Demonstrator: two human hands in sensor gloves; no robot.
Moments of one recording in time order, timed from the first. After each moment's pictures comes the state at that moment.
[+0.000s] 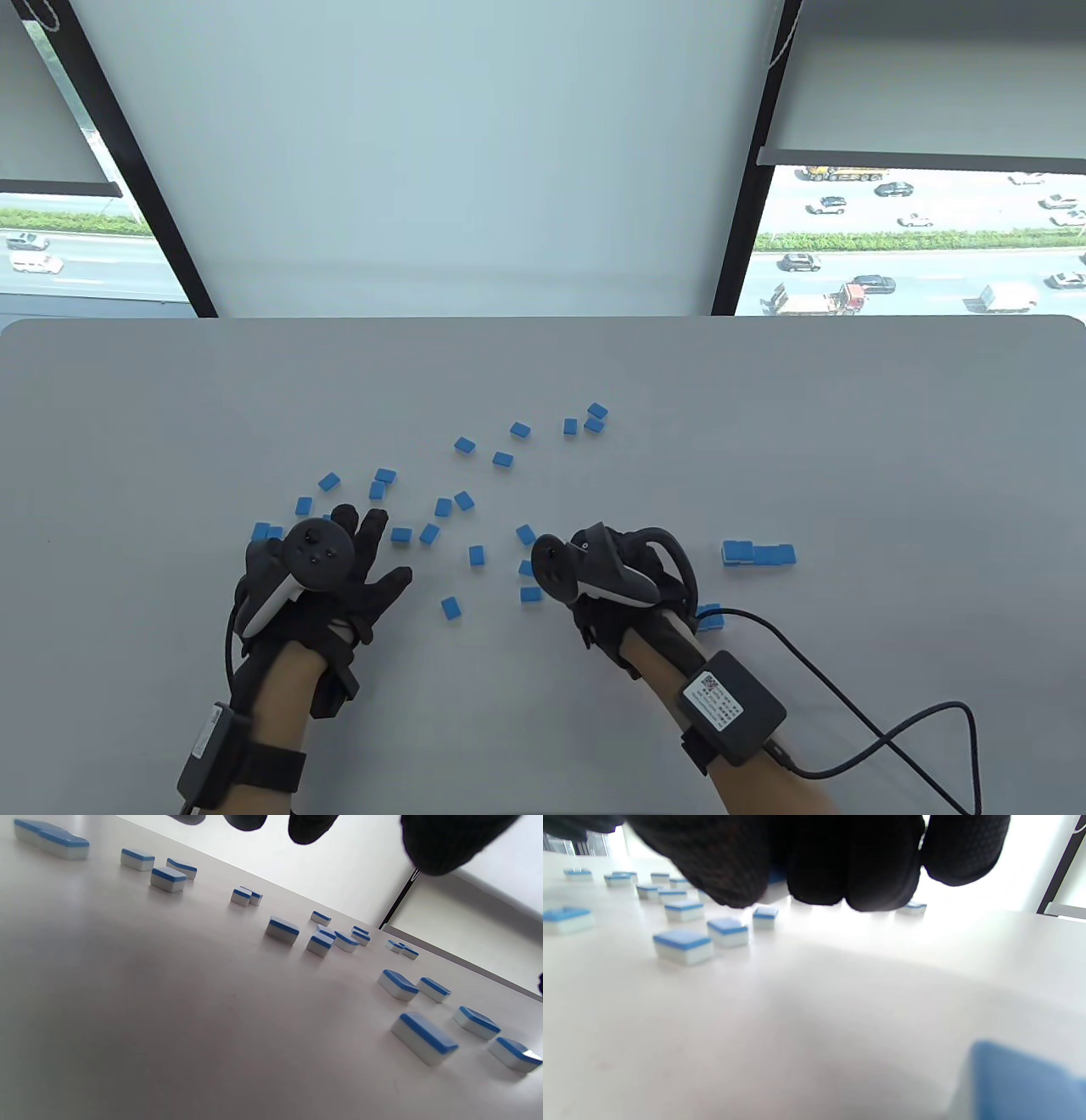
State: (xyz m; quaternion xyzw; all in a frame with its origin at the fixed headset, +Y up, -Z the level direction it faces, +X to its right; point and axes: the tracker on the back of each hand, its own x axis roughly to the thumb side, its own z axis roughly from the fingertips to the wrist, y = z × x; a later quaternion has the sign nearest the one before) left_hand -0.277 -0.734 -0.346 -0.11 -0.02 0.18 0.98; right_hand 0.036 -0.716 -0.359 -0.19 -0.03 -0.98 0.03
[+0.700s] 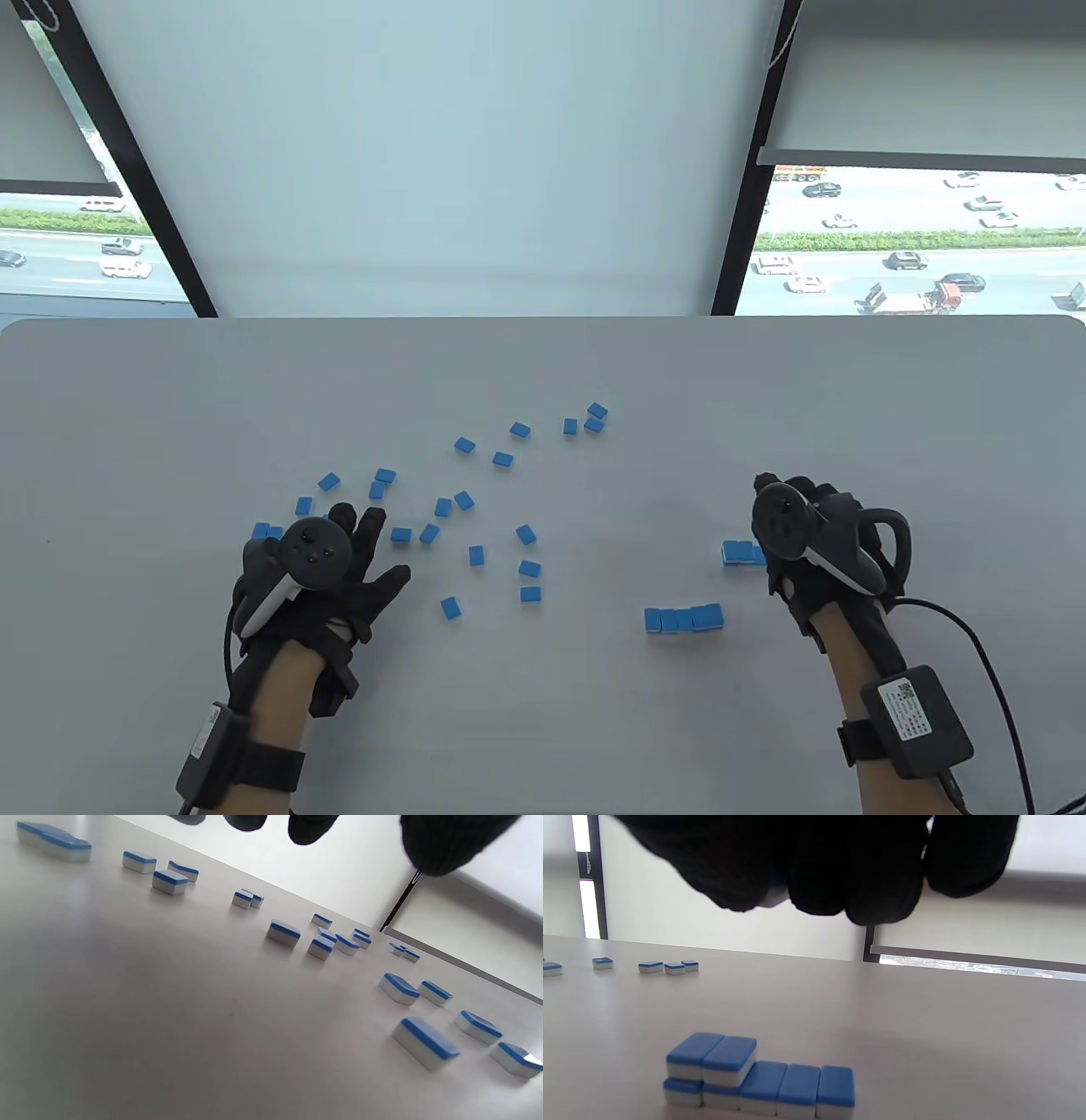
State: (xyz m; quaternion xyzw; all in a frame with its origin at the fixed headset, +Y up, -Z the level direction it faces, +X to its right) left_hand -0.278 -0.733 -0.347 -0.11 -0.01 0.19 0.98; right_hand 0.244 -0.692 -0.370 0.00 0.04 -1.00 0.00
